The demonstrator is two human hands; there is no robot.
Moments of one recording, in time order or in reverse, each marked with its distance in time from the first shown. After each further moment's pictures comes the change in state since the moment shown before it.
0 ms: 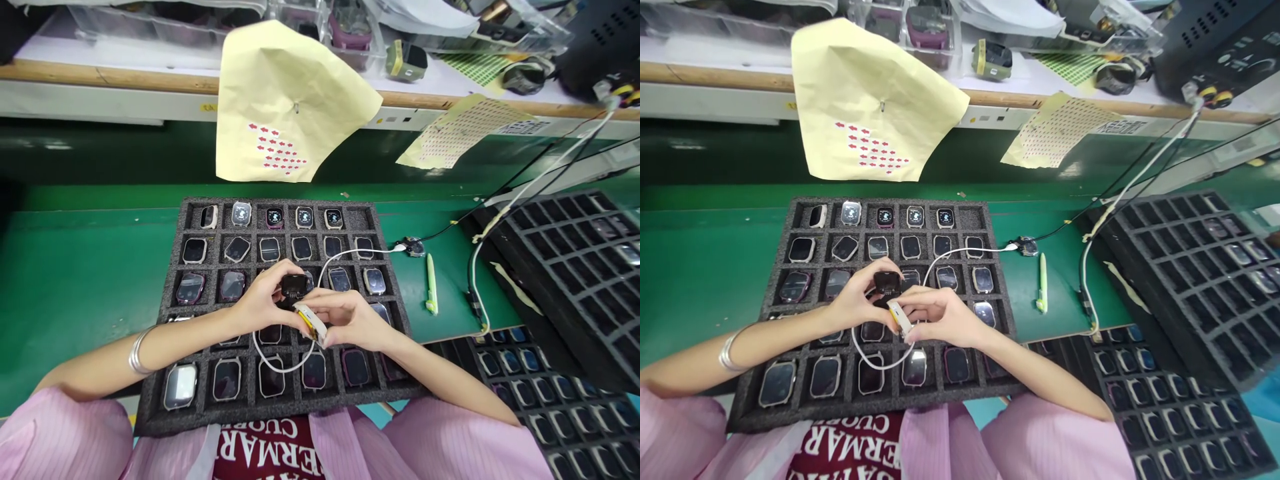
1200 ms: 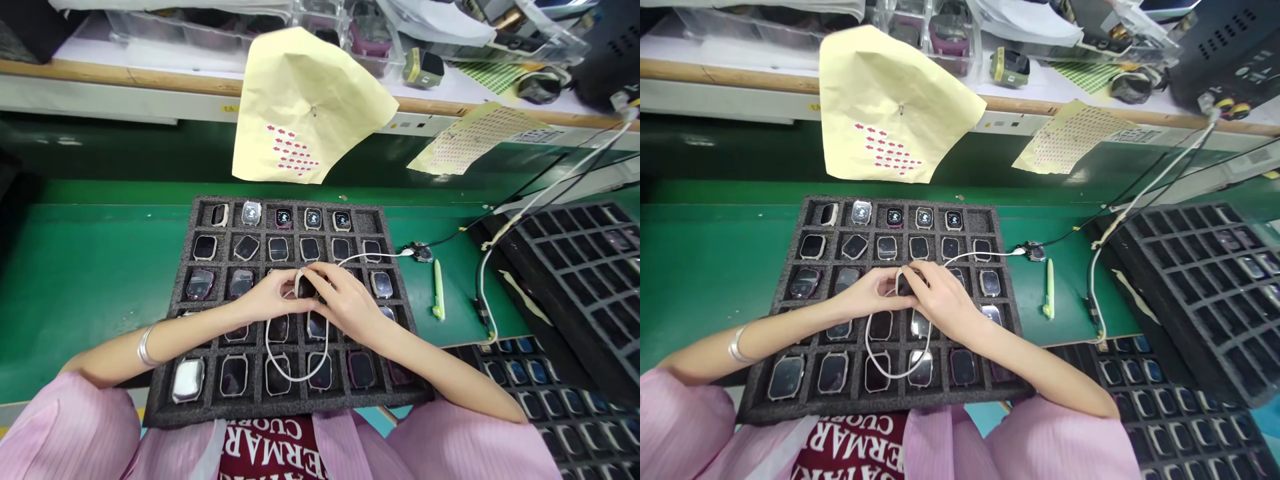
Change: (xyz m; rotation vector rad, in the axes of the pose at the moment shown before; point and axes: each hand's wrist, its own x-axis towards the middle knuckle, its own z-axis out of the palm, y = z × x) left_hand 0.004 -0.001 0.002 -0.421 -0.130 -0.364; right_hand 0.021 -0.004 -0.001 -1.693 0.121 -0.475
